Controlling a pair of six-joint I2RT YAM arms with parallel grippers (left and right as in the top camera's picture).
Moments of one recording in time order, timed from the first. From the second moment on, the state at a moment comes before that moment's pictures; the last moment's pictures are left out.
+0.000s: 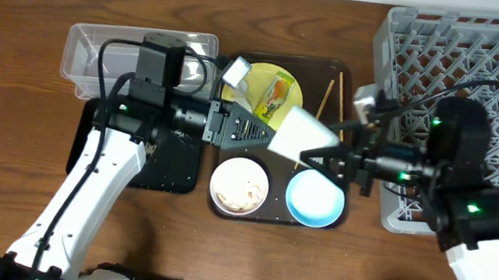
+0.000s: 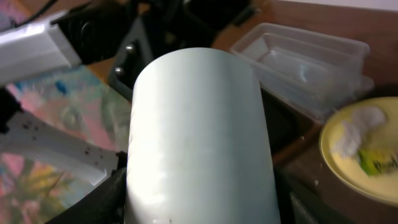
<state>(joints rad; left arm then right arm) -0.23 1.39 1.10 -0.44 1.45 -0.43 0.20 1.10 1.02 -0.48 -1.08 0.11</state>
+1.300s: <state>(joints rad) -0.23 1.39 1.10 -0.44 1.47 -0.43 -0.36 1.38 1.03 -0.98 -0.36 0.54</state>
